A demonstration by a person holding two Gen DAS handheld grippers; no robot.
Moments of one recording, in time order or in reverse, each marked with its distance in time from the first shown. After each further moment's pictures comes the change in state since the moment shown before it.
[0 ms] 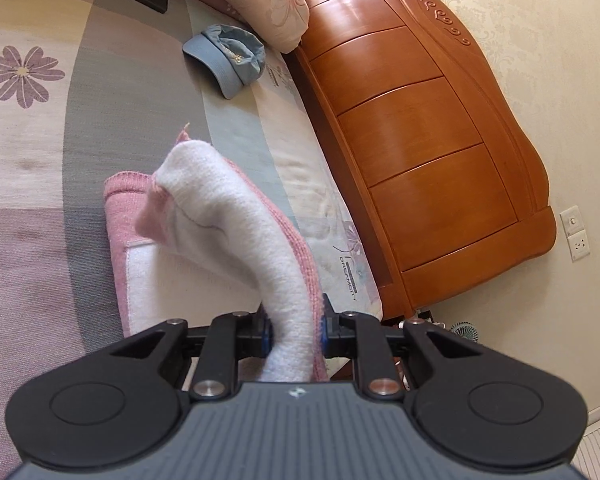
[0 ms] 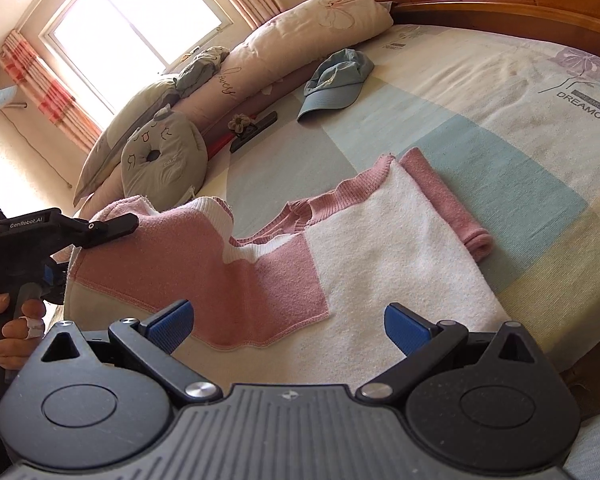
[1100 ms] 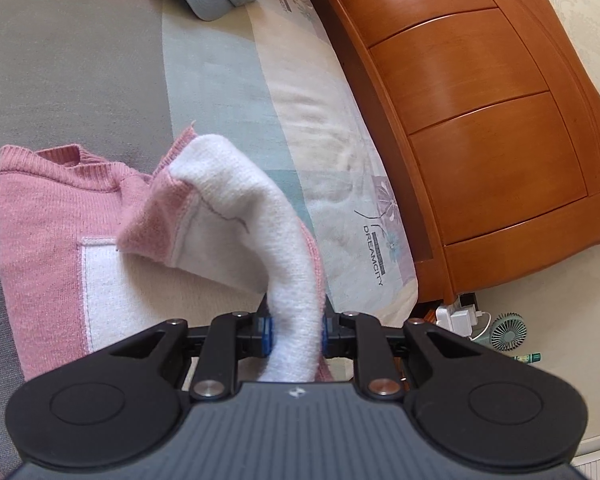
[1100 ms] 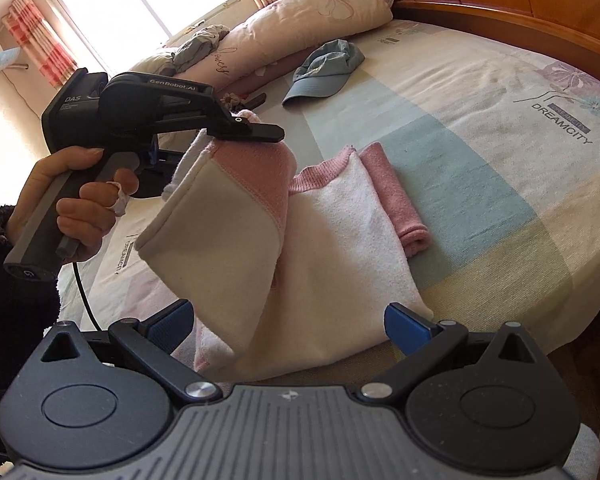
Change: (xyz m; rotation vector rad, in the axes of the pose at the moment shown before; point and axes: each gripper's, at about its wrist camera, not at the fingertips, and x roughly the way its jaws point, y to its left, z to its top) left arm 0.165 -0.054 0.017 -0.020 0.179 0.151; right arm -0.030 -0.037 -0.001 -0.091 0.083 -0.037
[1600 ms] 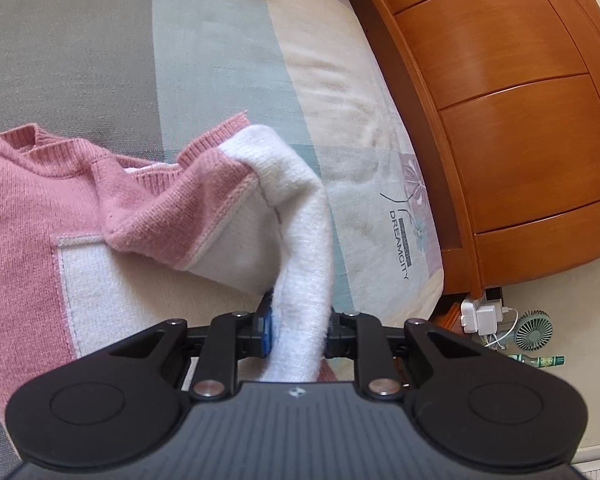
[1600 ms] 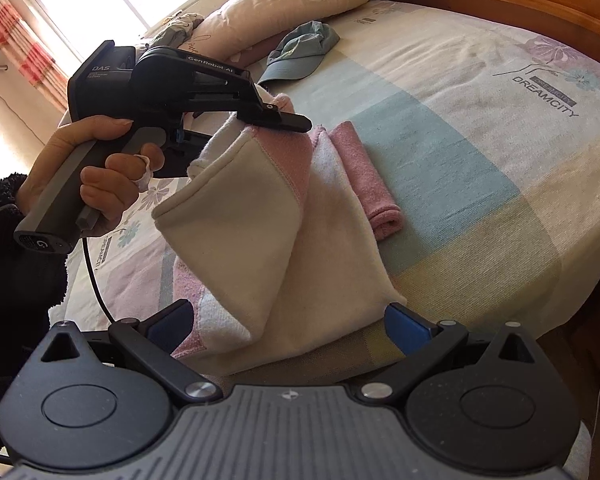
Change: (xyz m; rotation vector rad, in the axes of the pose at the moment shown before) left arm 0.056 -0.001 0.011 -0.024 0.085 0.056; right arm 0.009 -0.019 -0.002 0.039 0.045 -0.042
